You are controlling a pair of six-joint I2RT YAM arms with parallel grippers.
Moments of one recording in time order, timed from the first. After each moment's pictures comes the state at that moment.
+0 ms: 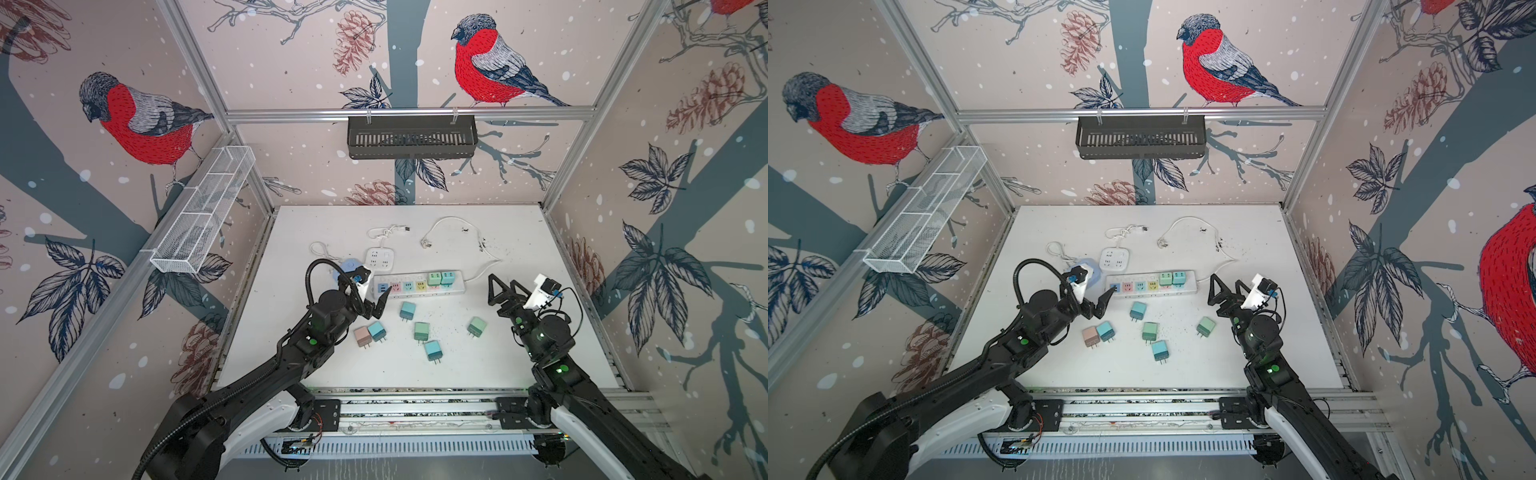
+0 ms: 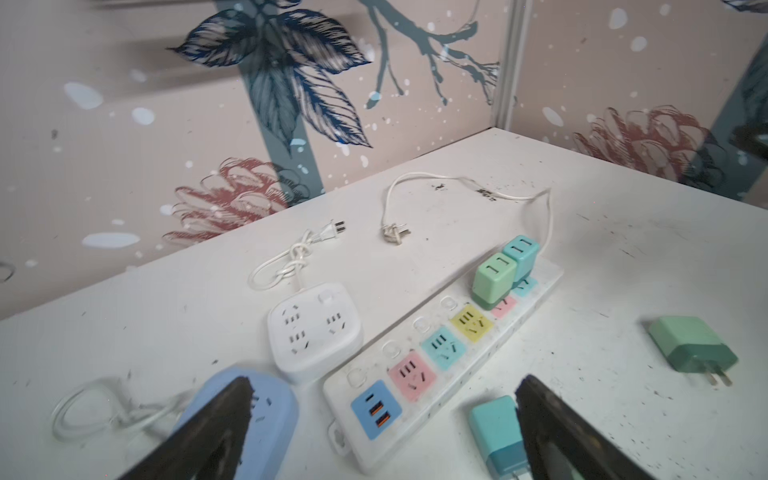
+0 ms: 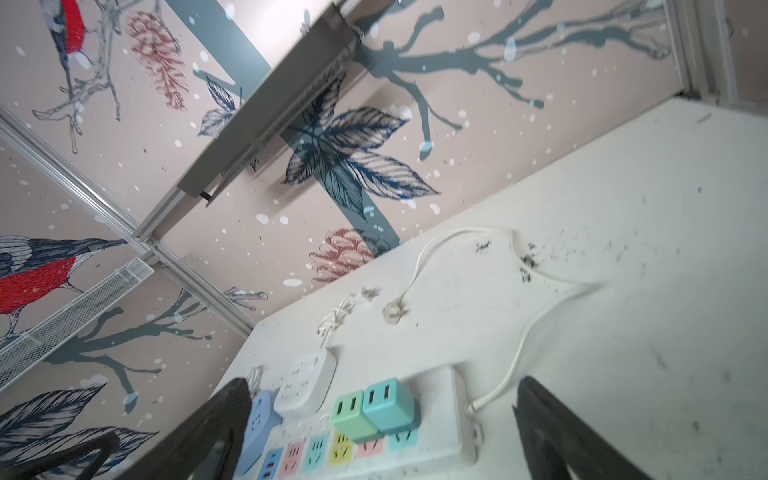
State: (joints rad) left arm -0.62 0.90 0.30 0.44 -0.11 0.03; right arm 0.45 0.47 0.16 0.27 0.17 0.68
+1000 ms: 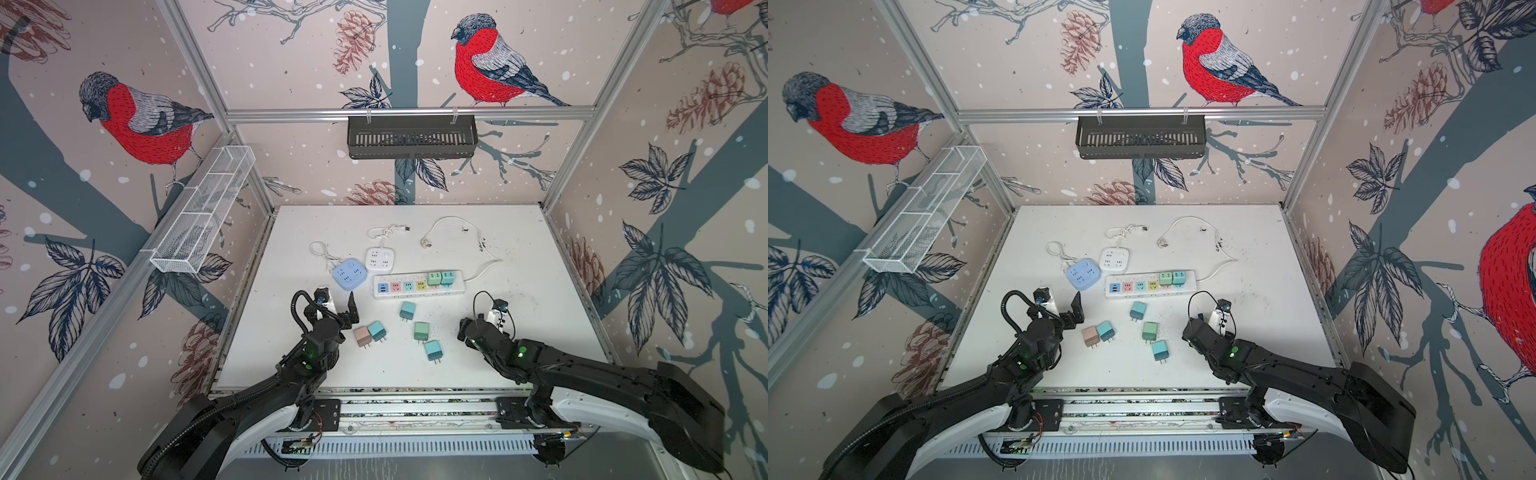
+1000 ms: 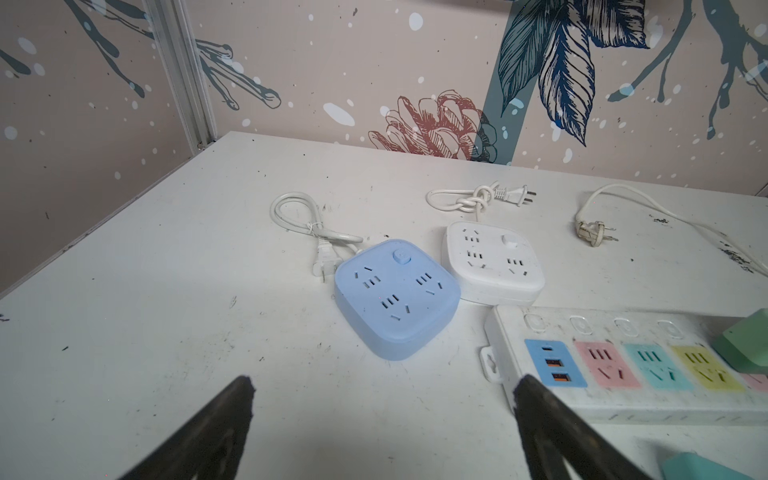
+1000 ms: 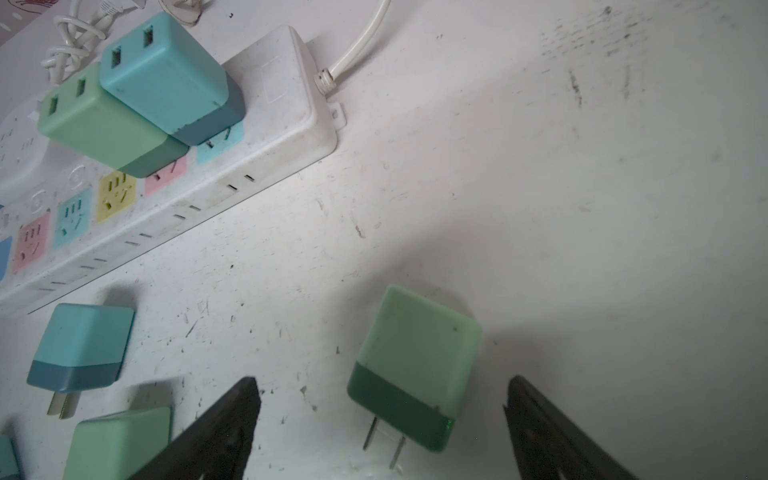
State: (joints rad) left arm -0.62 0.91 0.05 0.63 -0.60 -0.26; right arm 0.94 1.03 0.30 -0.21 0.52 1.09
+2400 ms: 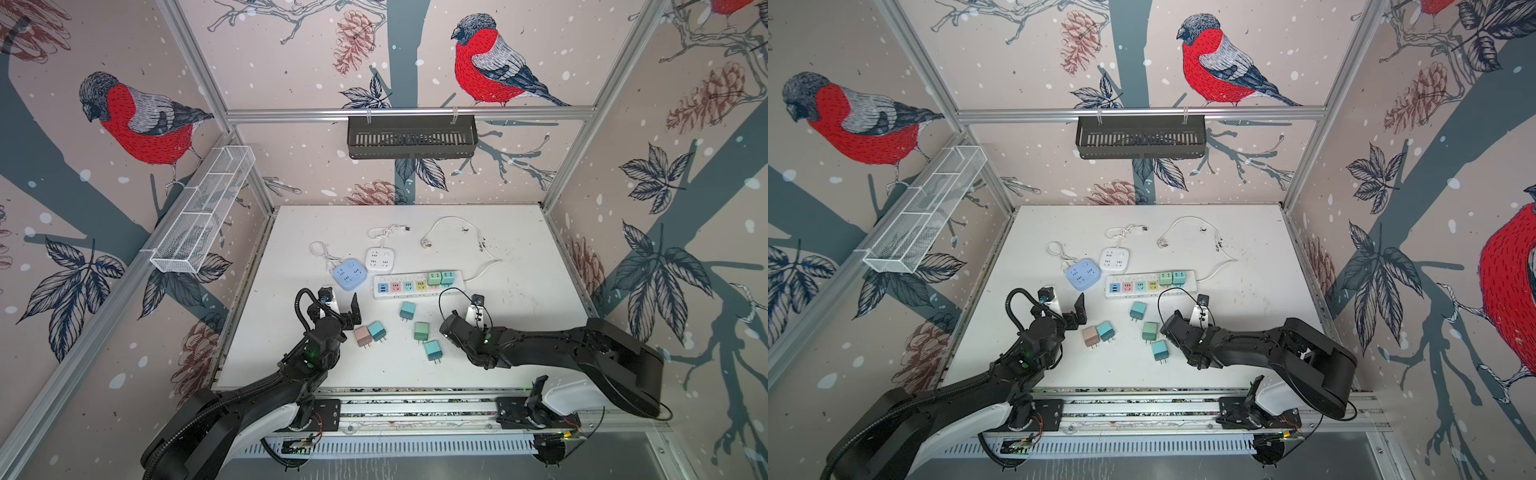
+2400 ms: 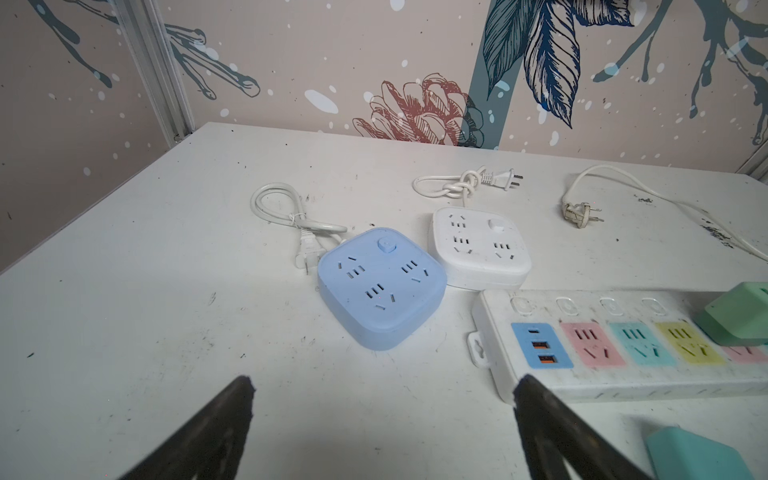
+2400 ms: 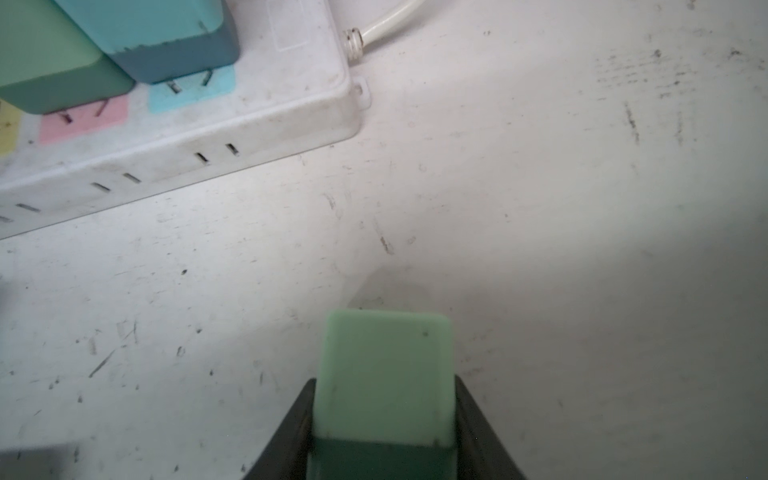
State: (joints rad) left arm -0.62 0.95 0.06 0.63 -0.55 -0.24; right arm 0.99 1.42 0.46 -0.18 0.62 1.04
